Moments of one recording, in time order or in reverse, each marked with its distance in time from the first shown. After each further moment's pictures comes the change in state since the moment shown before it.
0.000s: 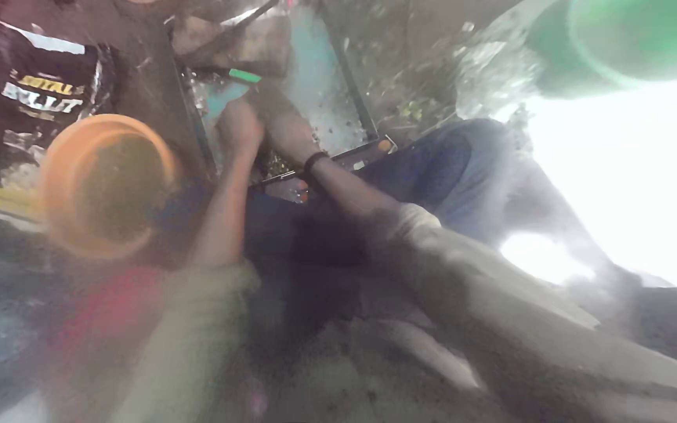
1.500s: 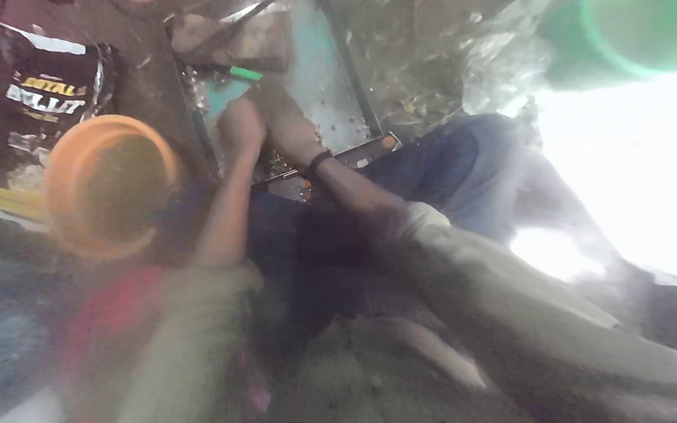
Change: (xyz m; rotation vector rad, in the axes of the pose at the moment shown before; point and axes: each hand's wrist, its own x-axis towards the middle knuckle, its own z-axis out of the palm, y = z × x) left_hand 0.002 0.000 0.002 0.013 0.009 -0.005; right_hand -0.008 -0.002 -0.006 -0.020 -0.059 0.007
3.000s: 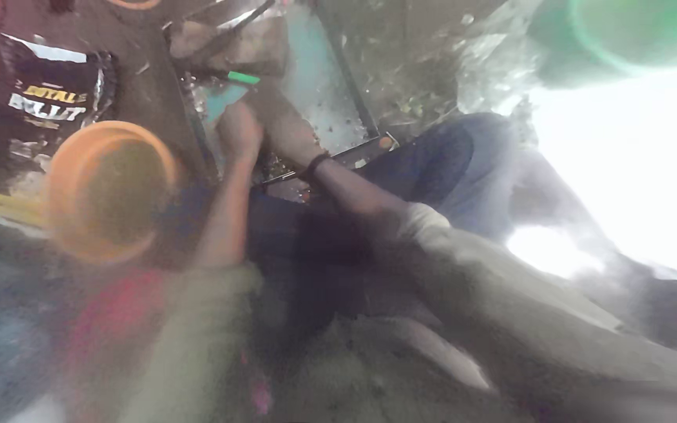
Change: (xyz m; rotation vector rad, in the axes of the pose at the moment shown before) left_hand -0.001 -0.002 0.001 -0.018 0.004 0.001; right_hand -0.001 0.002 0.001 0.033 0.018 -0.012
